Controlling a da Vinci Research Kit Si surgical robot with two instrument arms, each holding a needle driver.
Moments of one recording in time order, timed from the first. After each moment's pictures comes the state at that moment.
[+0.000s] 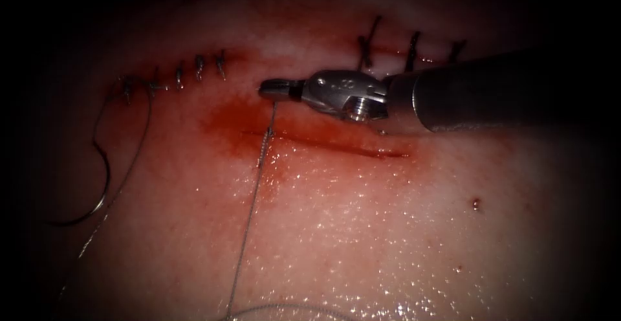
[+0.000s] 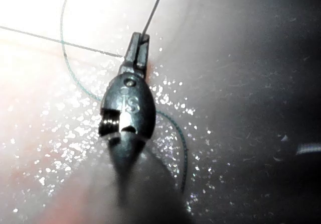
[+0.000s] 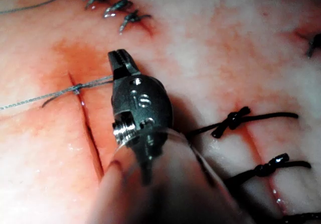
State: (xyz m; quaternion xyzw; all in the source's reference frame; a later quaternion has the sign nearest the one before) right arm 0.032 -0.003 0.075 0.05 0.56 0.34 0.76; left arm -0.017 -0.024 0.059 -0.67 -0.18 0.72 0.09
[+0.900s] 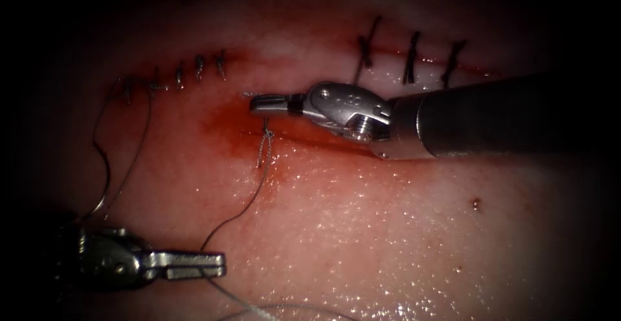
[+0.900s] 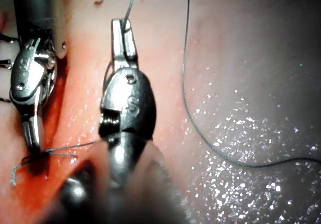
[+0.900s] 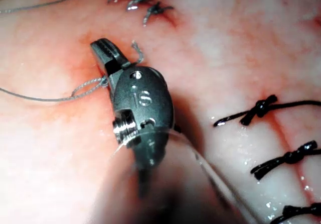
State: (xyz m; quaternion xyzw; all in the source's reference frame) right arm 0.033 -0.008 0.072 0.13 0.60 0.23 0.75; left arm -0.018 -0.002 0.049 -0.76 -0.05 0.65 0.01
